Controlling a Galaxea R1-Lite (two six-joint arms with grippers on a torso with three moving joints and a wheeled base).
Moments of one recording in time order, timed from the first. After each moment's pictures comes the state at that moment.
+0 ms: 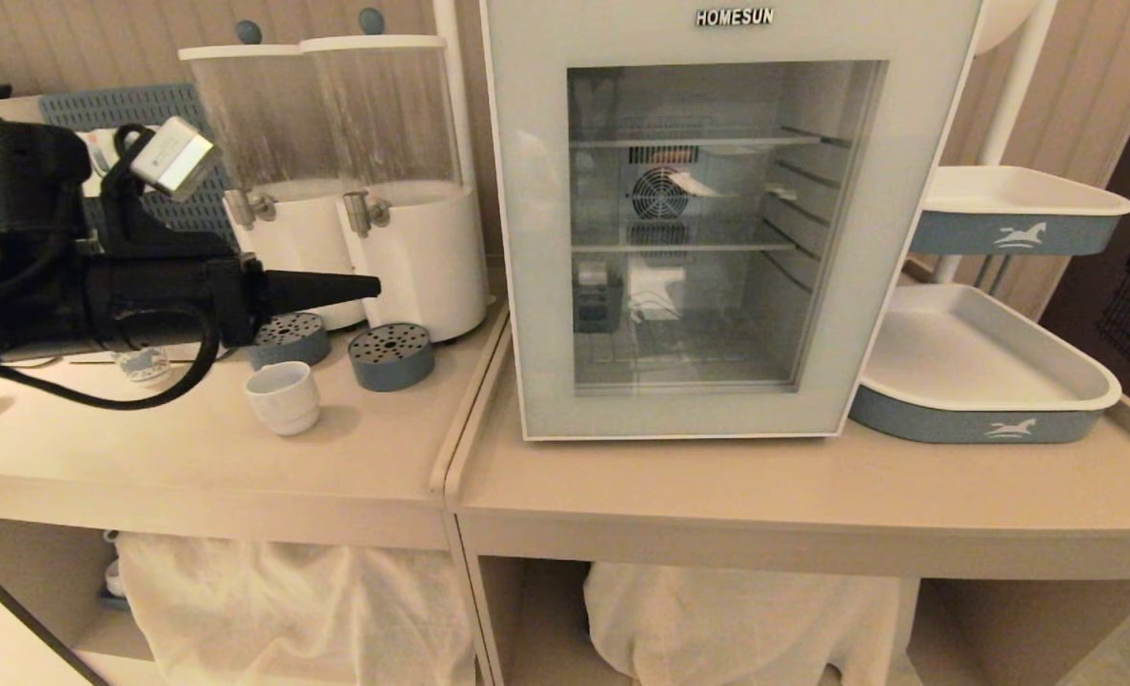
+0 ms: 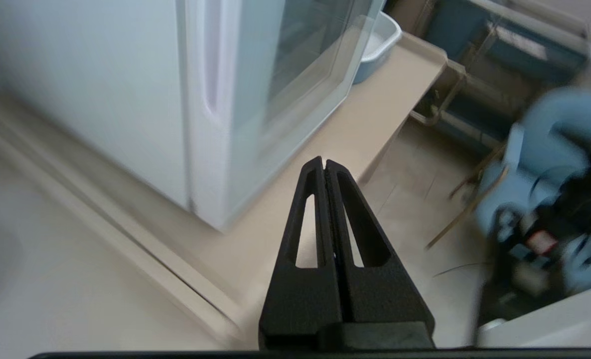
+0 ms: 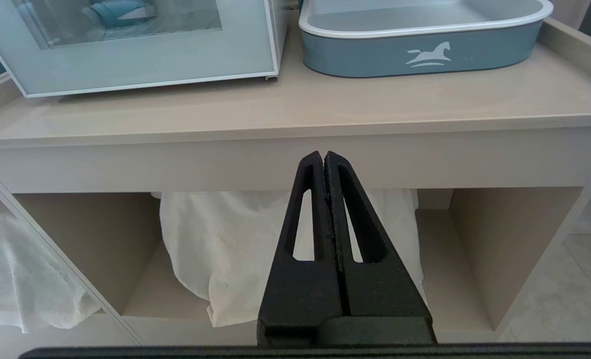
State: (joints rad) left arm -0.01 1.64 -1.19 -0.20 -1.07 0.03; right arm 0.01 0.00 0.00 -0.01 0.00 0.04
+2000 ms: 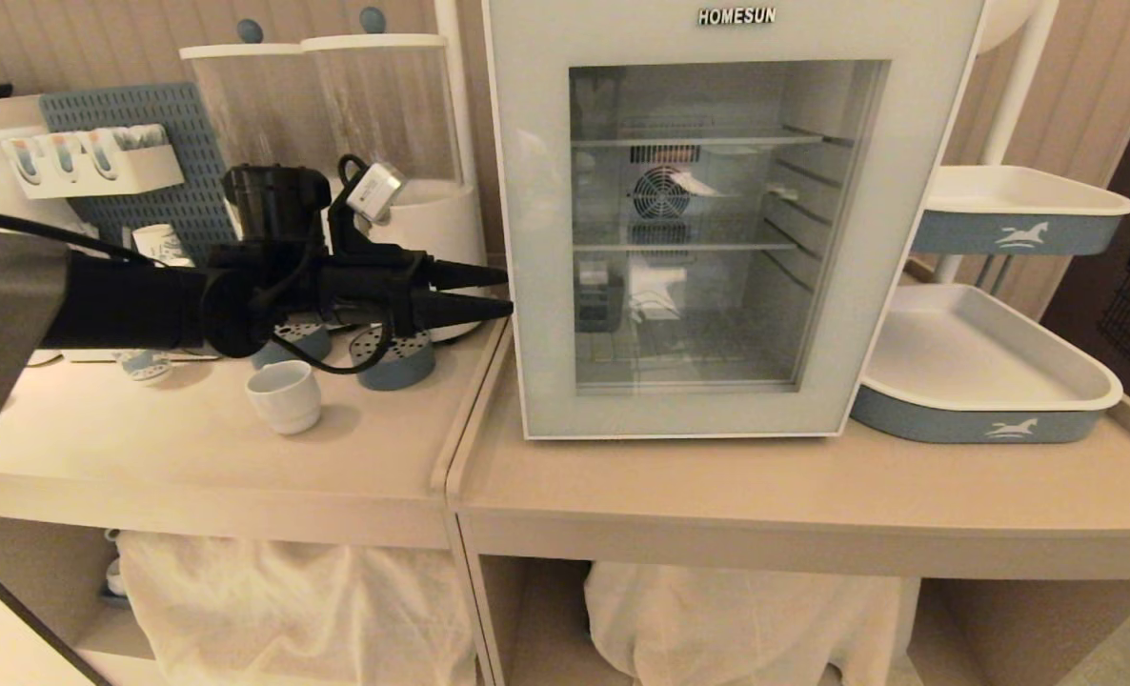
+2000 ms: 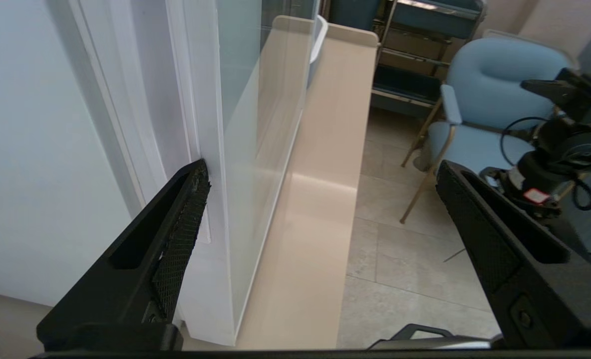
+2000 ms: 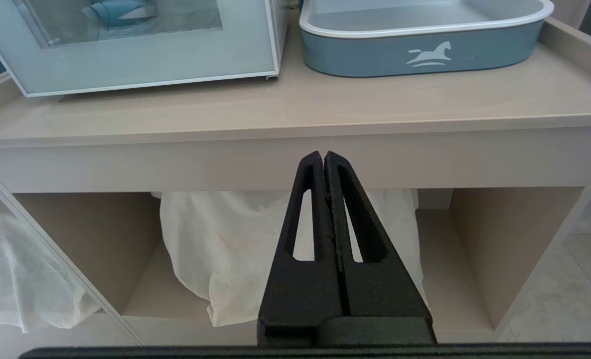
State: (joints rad) left arm -0.19 2.07 -1.57 -0.30 -1.24 0.11; right arm 0.01 0.00 0.00 -0.01 0.00 0.04
